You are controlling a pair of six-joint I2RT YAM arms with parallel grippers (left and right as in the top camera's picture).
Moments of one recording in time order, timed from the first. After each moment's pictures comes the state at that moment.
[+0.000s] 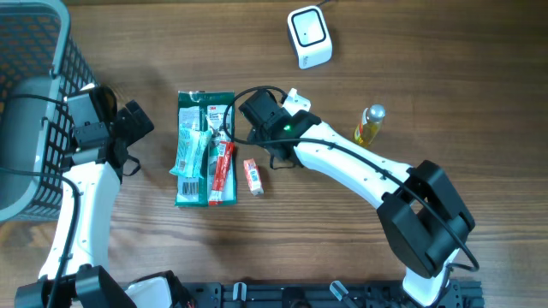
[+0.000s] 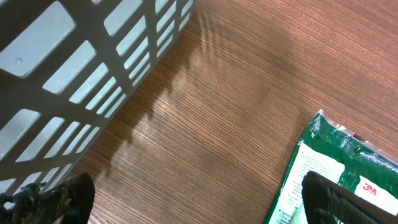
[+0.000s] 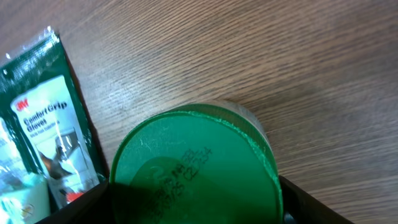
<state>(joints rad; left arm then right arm) 0.24 1.38 0.91 -0.42 -0.14 -0.32 0.77 1.95 1.39 -0.63 0.21 1.10</state>
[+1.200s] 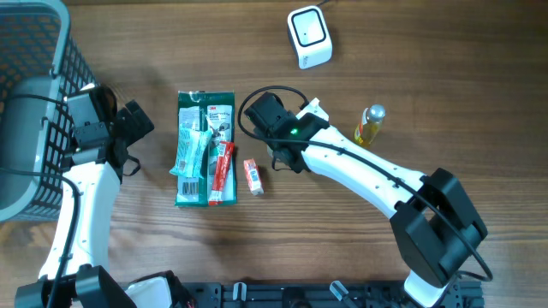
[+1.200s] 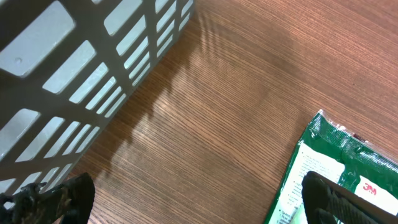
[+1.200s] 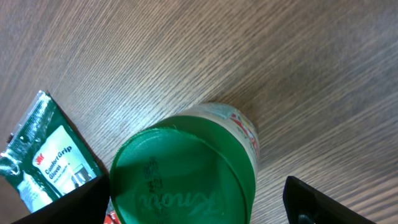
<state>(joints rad) 0.24 1.38 0.91 -0.42 -0.14 -0.32 0.77 1.88 1.35 -0.68 0.25 1.46</state>
